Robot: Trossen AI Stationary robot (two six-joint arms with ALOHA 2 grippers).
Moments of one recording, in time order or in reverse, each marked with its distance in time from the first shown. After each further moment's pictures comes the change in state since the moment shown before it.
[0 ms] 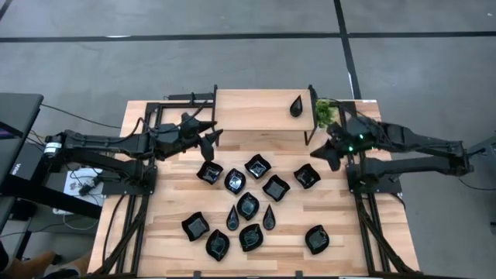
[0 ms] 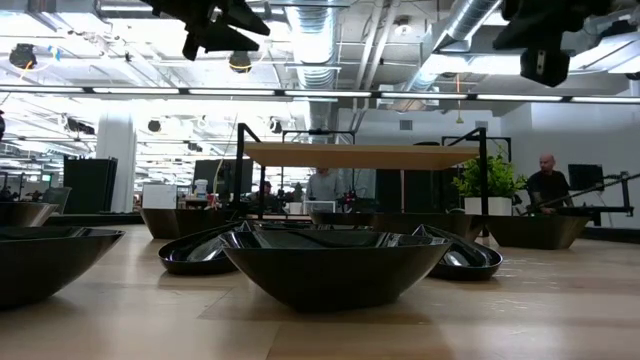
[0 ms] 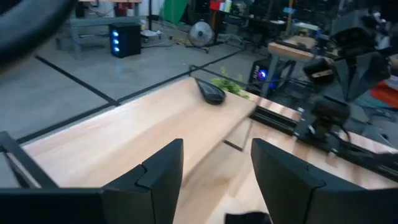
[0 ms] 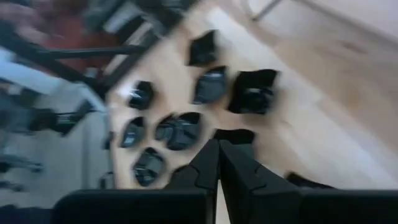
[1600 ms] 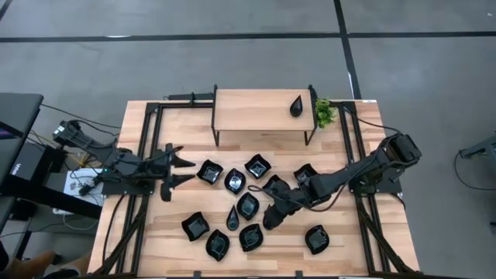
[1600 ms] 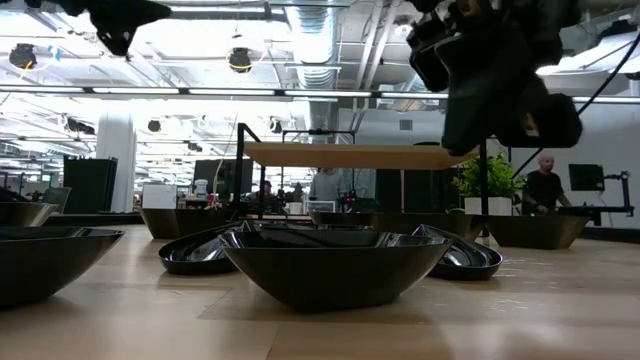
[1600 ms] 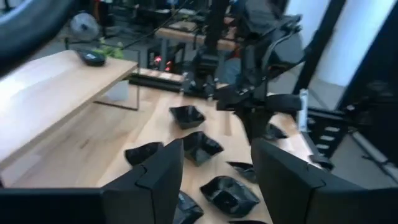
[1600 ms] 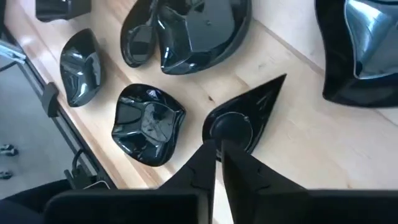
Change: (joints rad) left arm -0.530 -0.504 -0.311 -0.143 -0.047 -0.011; right arm 0.501 0.958 0.239 0.297 0.123 0.660
